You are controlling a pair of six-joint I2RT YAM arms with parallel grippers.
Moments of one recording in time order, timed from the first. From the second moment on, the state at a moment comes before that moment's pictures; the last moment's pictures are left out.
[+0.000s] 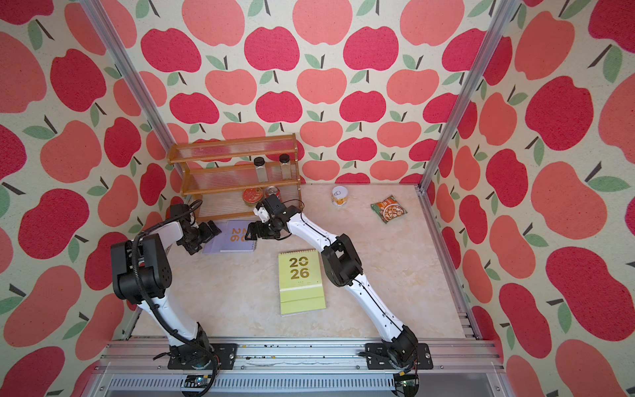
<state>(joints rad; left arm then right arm) 0.27 1.88 1.19 -0.46 0.22 -0.42 0.87 2.66 2.46 -0.69 -0.53 0.47</state>
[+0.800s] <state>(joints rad) 0.18 1.78 1.05 -0.37 0.21 -0.42 0.84 2.71 2.49 -0.67 -0.60 0.50</state>
